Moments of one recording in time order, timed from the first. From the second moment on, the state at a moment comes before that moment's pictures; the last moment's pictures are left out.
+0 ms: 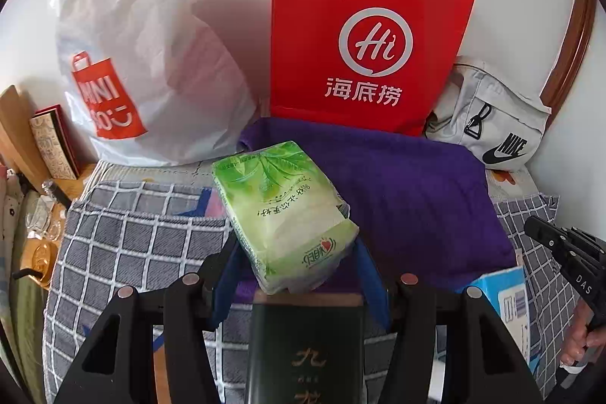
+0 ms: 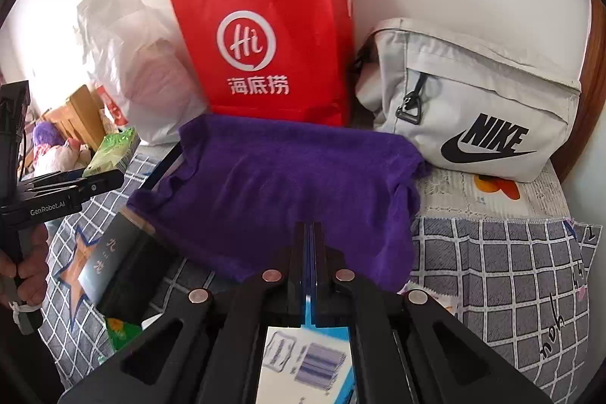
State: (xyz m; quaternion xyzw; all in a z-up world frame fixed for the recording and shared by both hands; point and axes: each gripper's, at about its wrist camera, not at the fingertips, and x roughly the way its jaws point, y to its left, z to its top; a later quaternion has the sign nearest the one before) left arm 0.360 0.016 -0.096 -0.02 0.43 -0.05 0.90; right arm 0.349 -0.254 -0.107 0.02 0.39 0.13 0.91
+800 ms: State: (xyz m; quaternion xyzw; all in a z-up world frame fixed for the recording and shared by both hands) left arm 0.373 0.006 -0.111 -0.02 0.45 -0.05 0.89; right arm 0.332 -0.344 -0.190 0.00 0.46 0.08 0.88
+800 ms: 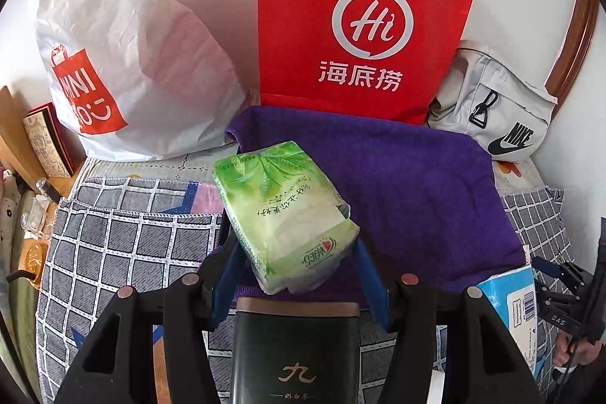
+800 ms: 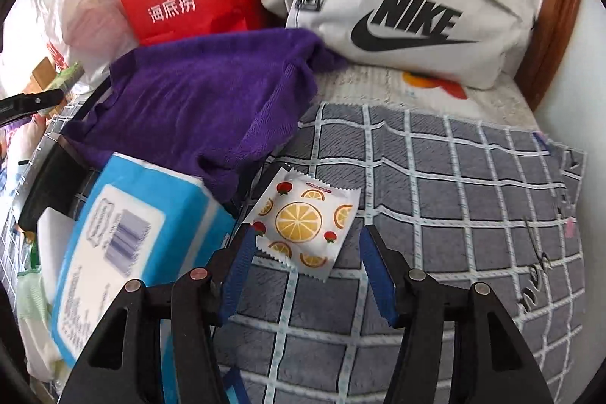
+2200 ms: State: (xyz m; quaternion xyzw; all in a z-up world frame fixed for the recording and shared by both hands) left arm 0.338 0.022 -0.092 -0.04 0.44 -0.06 0.89; right arm 0.268 -0.281 -0.068 0.01 0.33 0.13 0.93
